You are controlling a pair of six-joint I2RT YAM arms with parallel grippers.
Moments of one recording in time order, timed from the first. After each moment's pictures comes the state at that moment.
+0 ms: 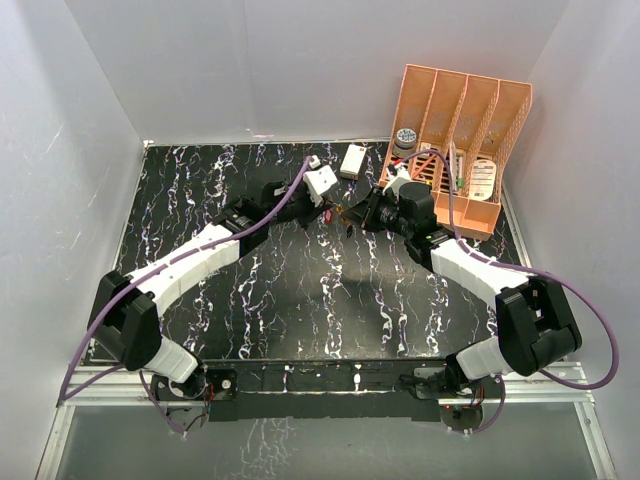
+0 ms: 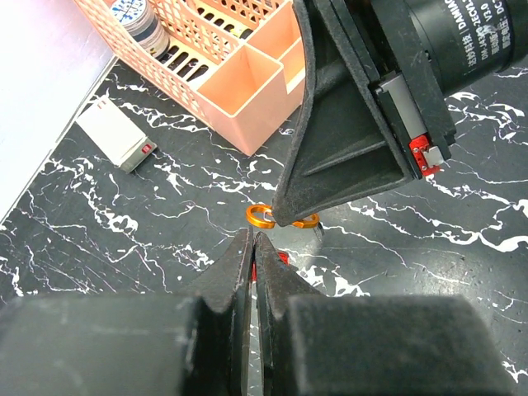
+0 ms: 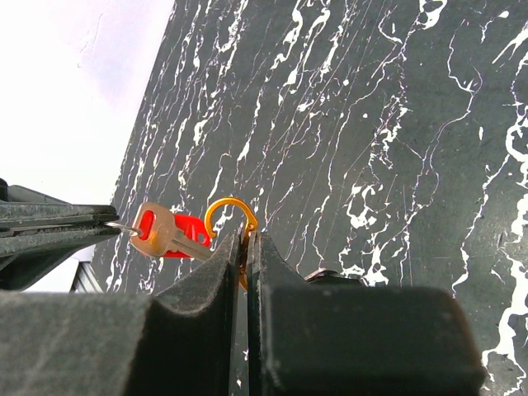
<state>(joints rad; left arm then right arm) -0.65 1.49 1.15 0.00 0.36 0.33 0.40 1.41 0.83 0.29 -0.35 0.67</state>
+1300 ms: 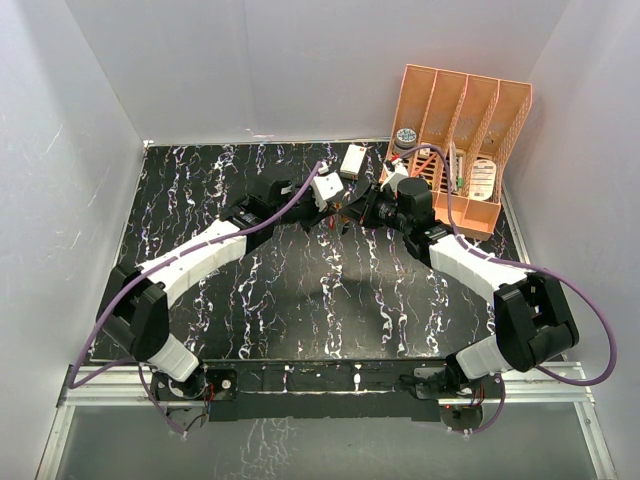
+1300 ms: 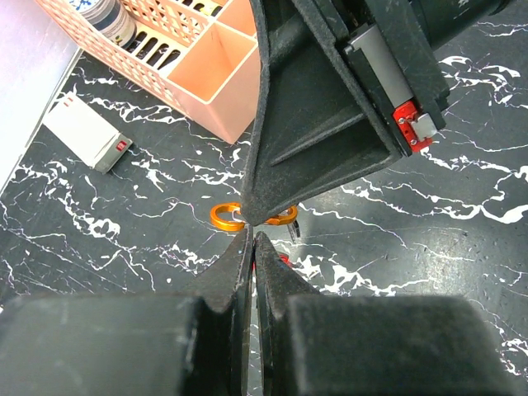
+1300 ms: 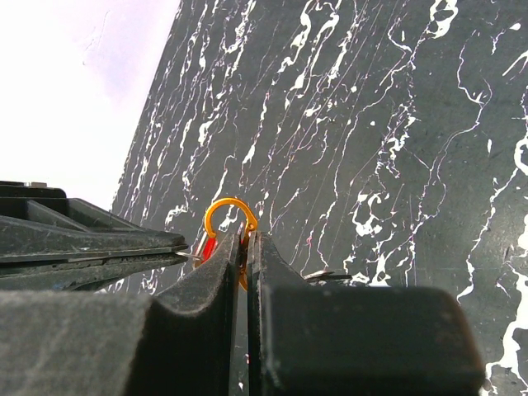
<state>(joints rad) -0.64 1.54 1.18 -0.04 0.43 0.41 0.40 1.44 0.87 0.27 -0.37 0.66</state>
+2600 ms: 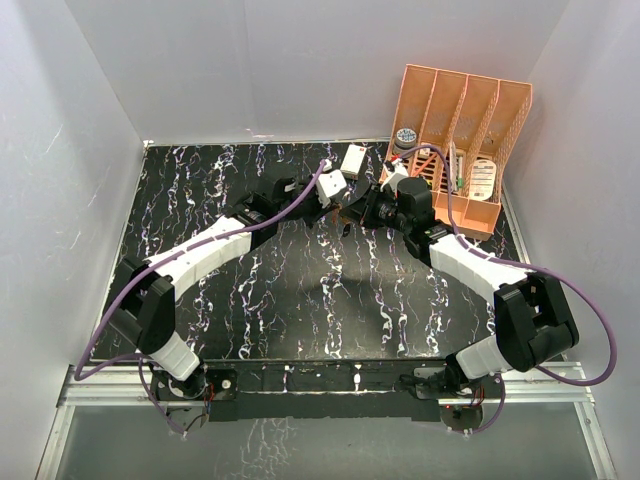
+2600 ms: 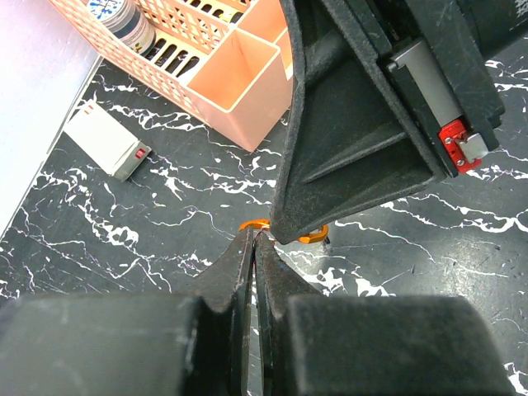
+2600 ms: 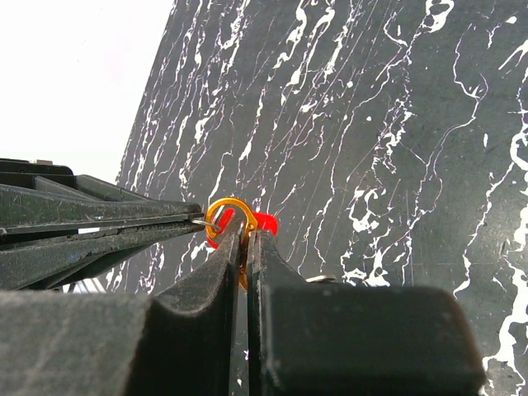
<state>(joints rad) -0.64 1.59 1.20 0.00 0.41 0.43 0.40 1.44 0.88 0.25 -0.37 0.66</state>
